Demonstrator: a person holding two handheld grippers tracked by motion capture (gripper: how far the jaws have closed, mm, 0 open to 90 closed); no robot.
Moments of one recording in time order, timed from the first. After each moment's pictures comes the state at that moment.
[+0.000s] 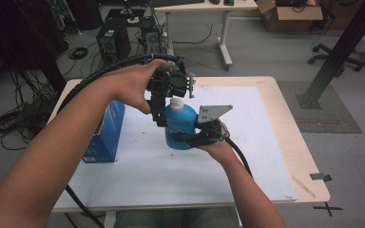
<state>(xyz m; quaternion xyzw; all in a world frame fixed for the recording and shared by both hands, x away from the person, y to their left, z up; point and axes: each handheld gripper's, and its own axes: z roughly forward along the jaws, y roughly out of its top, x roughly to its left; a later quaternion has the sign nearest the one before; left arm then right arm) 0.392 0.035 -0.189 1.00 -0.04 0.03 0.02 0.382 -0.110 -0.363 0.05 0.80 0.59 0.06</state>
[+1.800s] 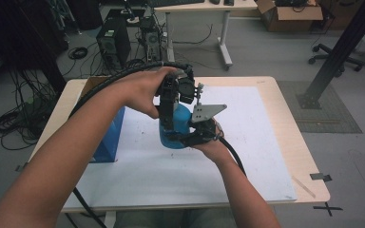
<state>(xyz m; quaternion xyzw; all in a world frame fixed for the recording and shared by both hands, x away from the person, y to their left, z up) 0.388 0.017 -0.204 1.00 -0.06 0.06 0.01 0.382 -0.096 -0.360 0.05 0.80 0.60 0.06</state>
